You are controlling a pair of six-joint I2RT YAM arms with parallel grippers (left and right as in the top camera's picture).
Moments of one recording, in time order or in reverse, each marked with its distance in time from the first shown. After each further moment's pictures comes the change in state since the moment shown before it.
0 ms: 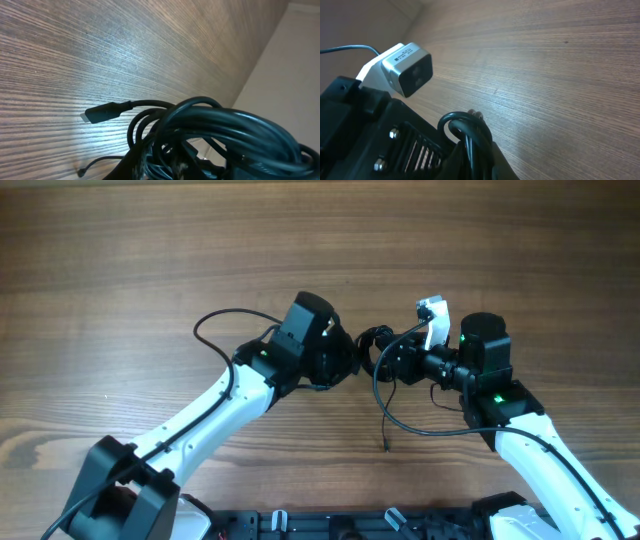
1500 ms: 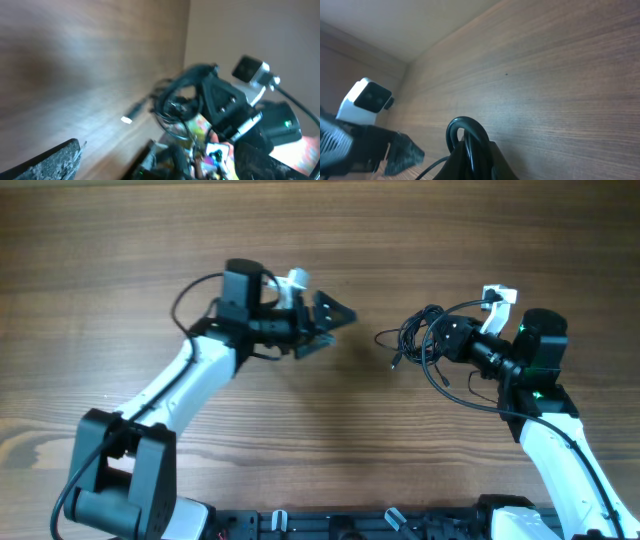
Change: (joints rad) left arm 0.286 0.093 0.005 0.207 0.569 0.378; right arm -0.309 0.002 -0.017 0.056 -0.096 0.153
